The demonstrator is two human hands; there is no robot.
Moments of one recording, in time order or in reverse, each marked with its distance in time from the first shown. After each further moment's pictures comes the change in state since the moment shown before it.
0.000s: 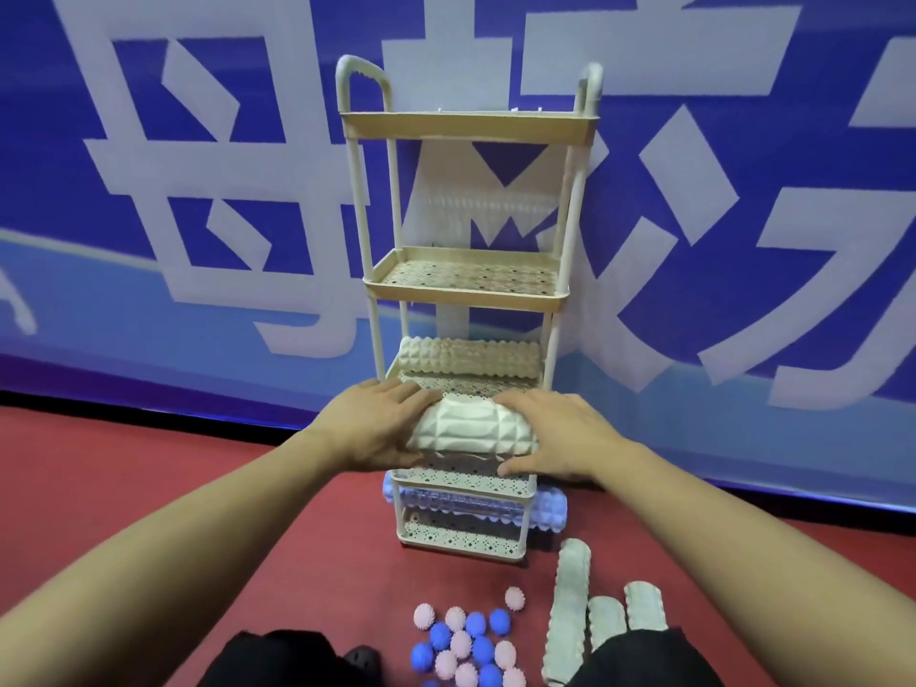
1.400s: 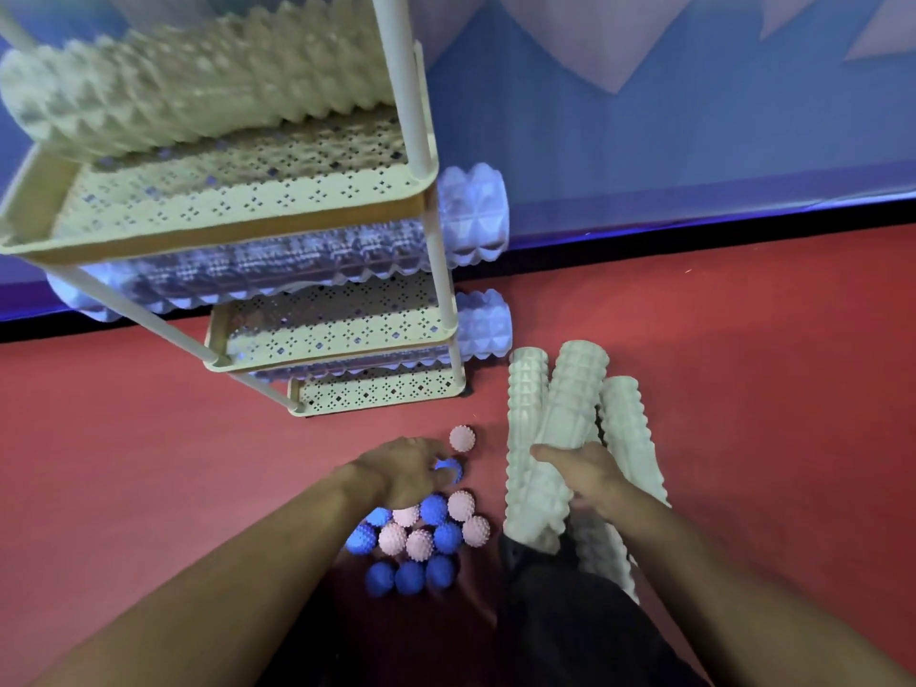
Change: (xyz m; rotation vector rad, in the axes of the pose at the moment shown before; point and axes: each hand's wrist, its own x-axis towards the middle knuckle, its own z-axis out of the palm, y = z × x) left_hand 0.080 0.176 0.361 -0.704 -1.149 -0.203; right_hand -0.074 0.150 0.423 1.169 -0.334 1.429
